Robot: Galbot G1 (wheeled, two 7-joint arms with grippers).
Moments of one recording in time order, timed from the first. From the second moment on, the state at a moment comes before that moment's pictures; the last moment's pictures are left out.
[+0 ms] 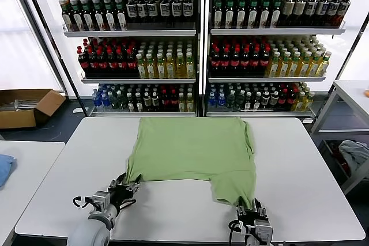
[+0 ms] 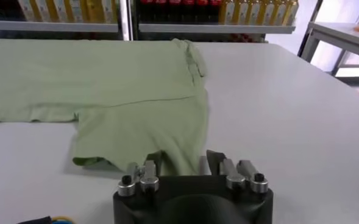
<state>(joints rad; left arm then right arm) 1.34 -1.26 -0.46 -1.86 -0.28 0.47 0.01 -1.60 1.43 0.33 2.13 0.19 -0.57 0.45</state>
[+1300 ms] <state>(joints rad) 1.33 -1.31 -0.47 -1.98 -0.34 0.42 0.01 -1.54 1.41 0.41 2.23 0.17 -0.42 0.34</state>
